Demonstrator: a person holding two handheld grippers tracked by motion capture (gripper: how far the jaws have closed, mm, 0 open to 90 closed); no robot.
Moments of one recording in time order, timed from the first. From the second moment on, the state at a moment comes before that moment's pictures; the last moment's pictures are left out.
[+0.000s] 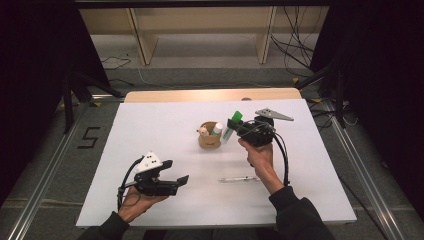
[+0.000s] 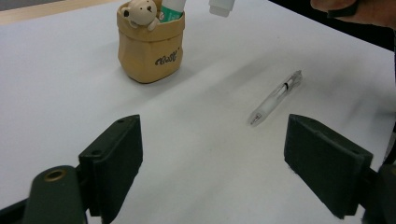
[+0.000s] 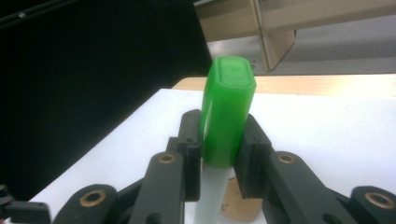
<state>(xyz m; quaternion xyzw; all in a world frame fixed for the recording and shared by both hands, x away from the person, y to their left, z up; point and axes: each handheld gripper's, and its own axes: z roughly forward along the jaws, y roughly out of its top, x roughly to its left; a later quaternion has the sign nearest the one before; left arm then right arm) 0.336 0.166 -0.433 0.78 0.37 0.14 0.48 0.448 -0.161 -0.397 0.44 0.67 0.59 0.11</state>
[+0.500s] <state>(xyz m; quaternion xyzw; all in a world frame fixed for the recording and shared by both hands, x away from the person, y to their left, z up) 0.334 0.177 -0.433 0.77 0.38 0.14 0.49 0.469 -0.158 -0.398 0.46 0.67 0.57 0.14</state>
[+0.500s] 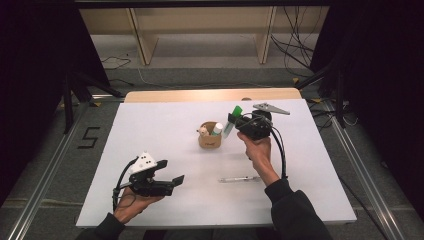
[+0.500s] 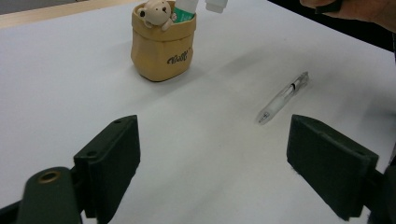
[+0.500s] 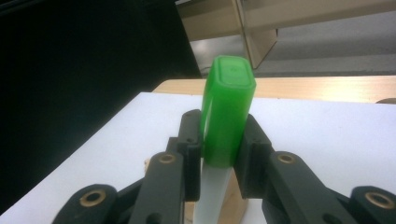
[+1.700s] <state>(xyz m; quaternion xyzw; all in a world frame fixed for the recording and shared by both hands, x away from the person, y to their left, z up) 0.334 0.176 -0.434 0.77 0.37 0.15 0.49 0.506 -0.119 -0.406 0.48 0.68 0.52 0.17</state>
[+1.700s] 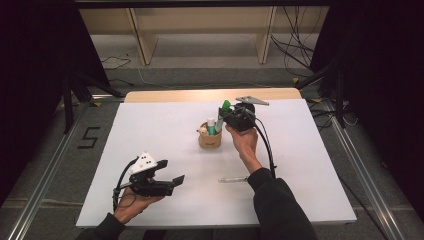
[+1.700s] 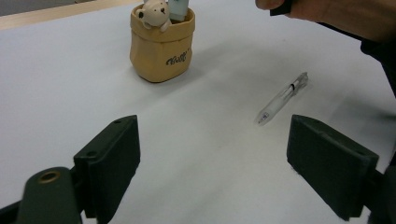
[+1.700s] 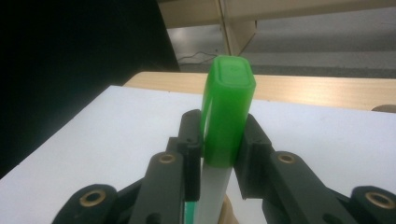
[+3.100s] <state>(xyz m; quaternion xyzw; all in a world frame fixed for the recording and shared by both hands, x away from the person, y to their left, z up) 0.334 0.176 -0.434 0.78 0.37 0.15 0.49 0.510 -0.123 -0.396 0.44 0.72 0.52 0.12</state>
